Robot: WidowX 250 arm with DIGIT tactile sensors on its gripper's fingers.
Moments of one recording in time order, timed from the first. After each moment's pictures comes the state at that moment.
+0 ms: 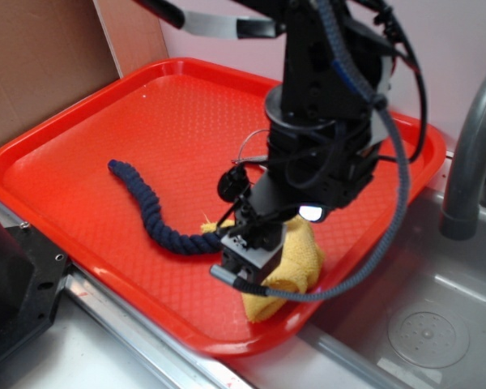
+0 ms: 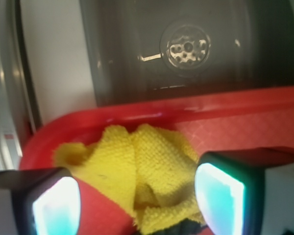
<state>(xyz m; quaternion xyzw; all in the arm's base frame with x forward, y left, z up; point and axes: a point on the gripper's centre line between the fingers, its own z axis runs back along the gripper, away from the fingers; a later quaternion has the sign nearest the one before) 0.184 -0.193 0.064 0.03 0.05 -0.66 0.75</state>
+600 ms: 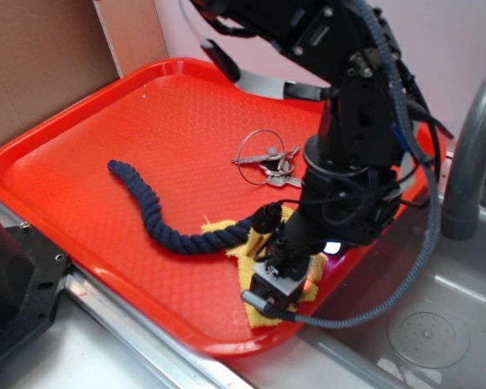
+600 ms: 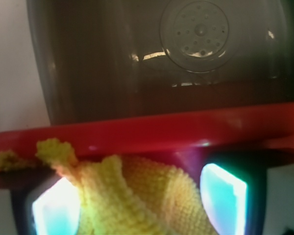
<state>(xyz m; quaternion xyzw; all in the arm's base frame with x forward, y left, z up) 0.188 -0.199 0.023 0.00 0.09 -0.67 0.73</state>
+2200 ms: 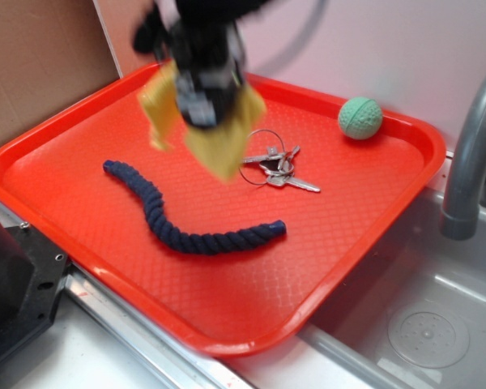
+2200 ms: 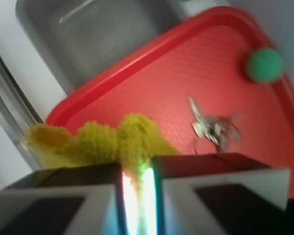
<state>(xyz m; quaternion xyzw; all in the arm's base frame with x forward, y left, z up) 0.189 -0.125 0.177 0.00 -0.04 -0.41 0.91</state>
